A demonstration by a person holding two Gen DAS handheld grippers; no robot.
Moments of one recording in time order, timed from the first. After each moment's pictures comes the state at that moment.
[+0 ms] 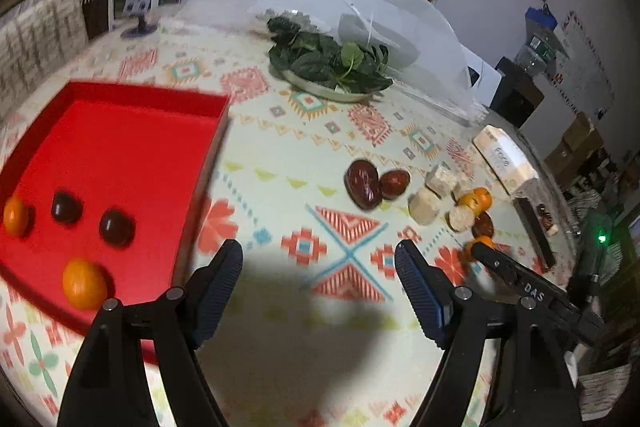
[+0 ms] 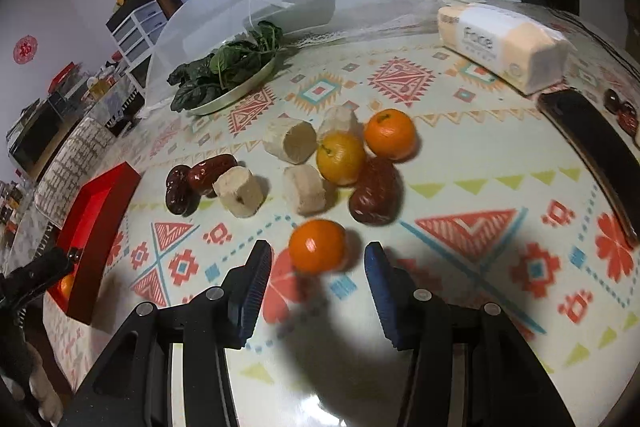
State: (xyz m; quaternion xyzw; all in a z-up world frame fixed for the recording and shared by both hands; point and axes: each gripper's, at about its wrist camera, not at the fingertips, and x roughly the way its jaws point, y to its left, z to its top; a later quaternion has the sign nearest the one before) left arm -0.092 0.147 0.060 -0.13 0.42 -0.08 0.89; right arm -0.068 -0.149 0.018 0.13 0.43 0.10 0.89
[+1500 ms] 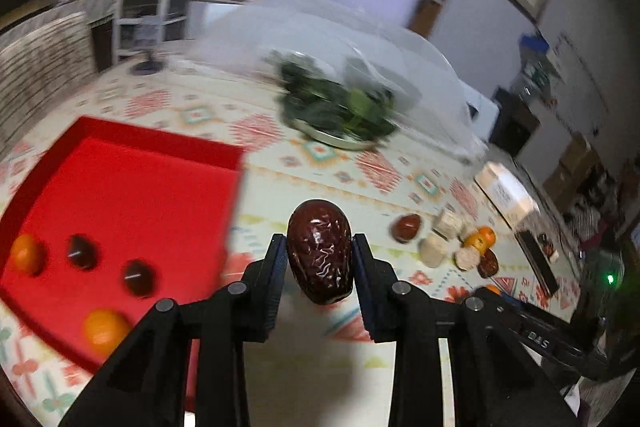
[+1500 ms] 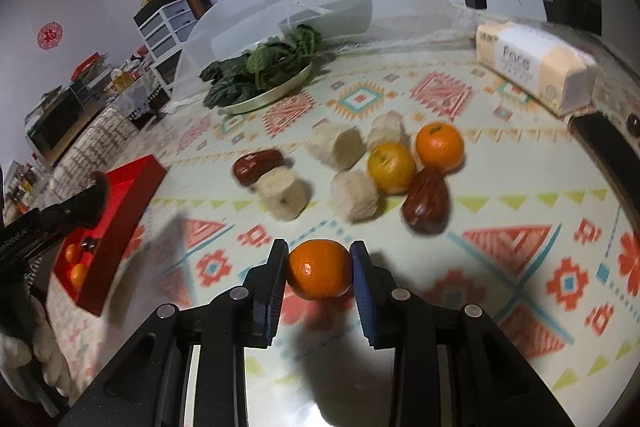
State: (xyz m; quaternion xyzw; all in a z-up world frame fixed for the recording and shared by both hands) left arm -0.097 0.190 0.072 -0.16 0.35 -0.06 0.92; right arm -0.082 -0.124 0.025 0.12 0.41 0.15 0.89
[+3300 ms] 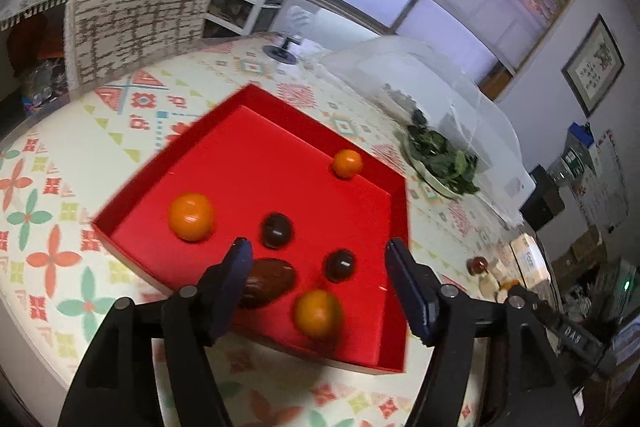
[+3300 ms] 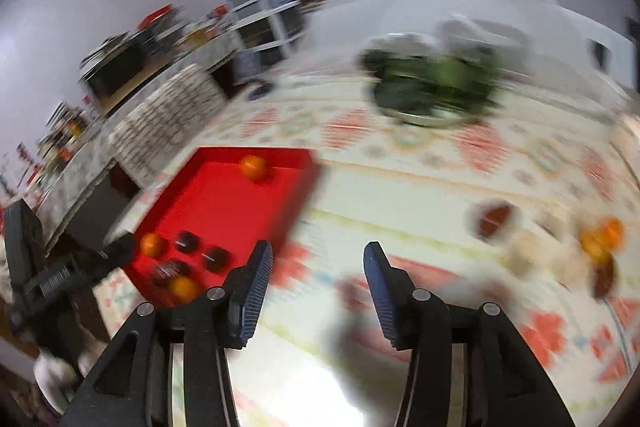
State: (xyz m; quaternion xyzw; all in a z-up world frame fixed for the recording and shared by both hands) left arm -0.151 0.330 0.058 -0.27 0.34 0.01 0.90; right arm -0.081 0.003 0.077 0.07 0.41 0.23 0.88
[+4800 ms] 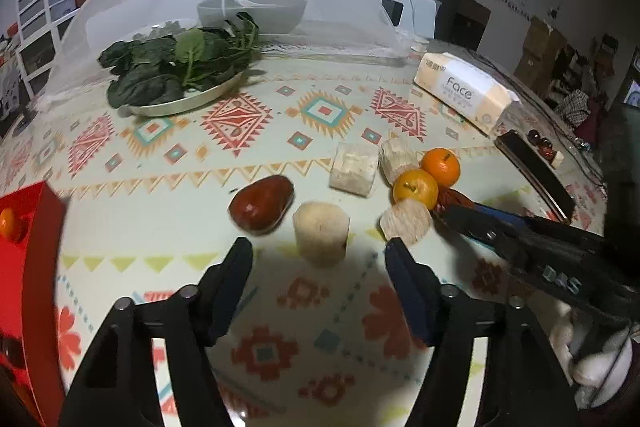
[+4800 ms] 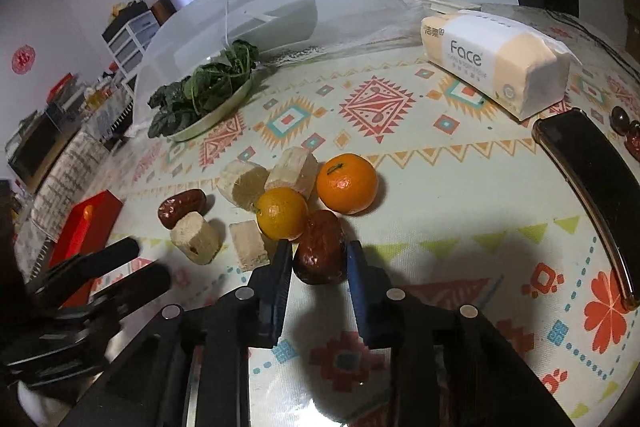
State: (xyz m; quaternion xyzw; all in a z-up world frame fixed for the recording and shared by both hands) left arm -0.020 0.008 0.023 0.02 0.42 -0.18 0.89; right arm -0.038 -0.187 0.014 0.15 0.42 0.11 0.89
